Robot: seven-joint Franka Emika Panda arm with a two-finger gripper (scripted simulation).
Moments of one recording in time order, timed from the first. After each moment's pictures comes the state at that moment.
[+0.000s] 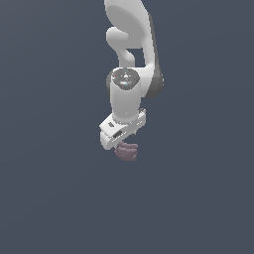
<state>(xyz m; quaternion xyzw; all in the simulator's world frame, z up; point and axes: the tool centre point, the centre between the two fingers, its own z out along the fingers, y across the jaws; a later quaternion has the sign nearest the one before) 0.005 -0.009 0.147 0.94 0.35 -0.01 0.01</state>
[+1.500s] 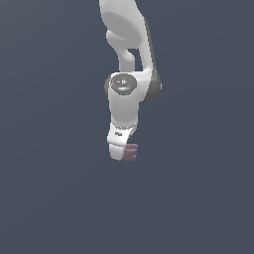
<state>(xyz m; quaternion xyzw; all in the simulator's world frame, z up) 0.016 -0.008 0.137 0.81 0.59 0.00 0.00</state>
